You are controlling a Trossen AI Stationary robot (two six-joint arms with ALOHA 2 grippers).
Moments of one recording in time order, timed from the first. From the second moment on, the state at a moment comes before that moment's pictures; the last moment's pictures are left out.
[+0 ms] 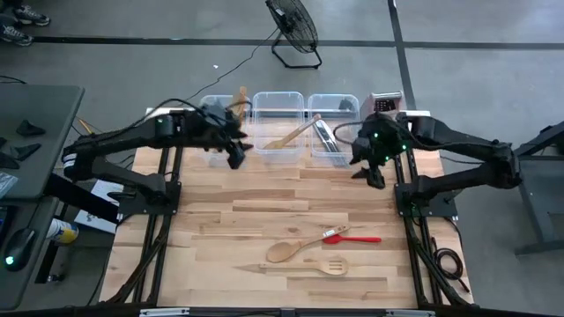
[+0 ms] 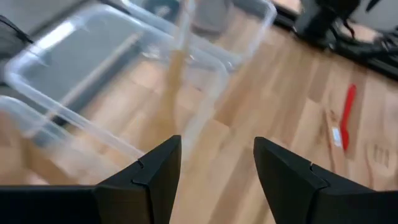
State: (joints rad) left arm 0.22 1.16 1.28 -0.75 -0.14 -0.28; right arm -0.29 1.10 1.18 -1.08 -0.28 -0.13
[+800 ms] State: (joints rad) left arm -0.12 1.57 1.28 -0.35 -0.14 -0.40; right arm -0.05 0.99 1.18 -1.26 -0.09 0.04
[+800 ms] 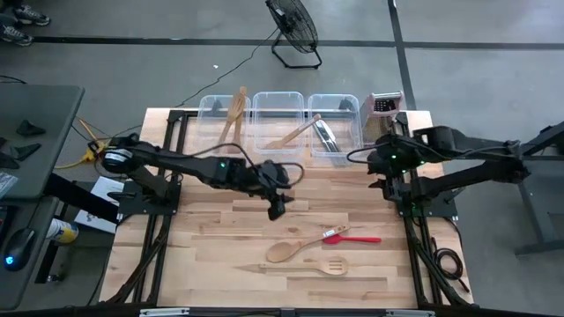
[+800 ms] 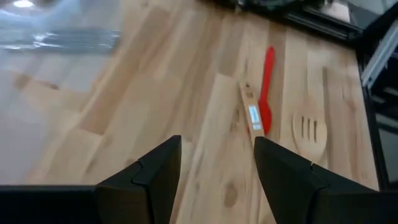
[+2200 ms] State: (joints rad) left arm -0.15 1.36 1.37 -0.74 -0.36 -0.56; right arm 0.28 1.29 0.66 -0.52 -0.05 -0.05
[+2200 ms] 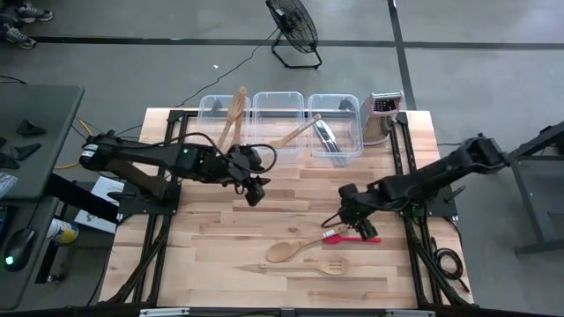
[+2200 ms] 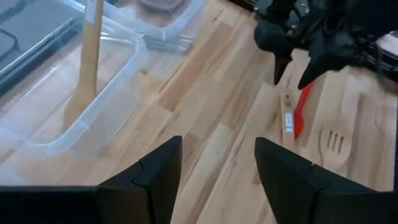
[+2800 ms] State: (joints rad) left arm -0.15 1.34 1.37 -0.84 -0.36 -0.57; right arm 0.35 1.54 0.66 -0.36 -0.06 0.06
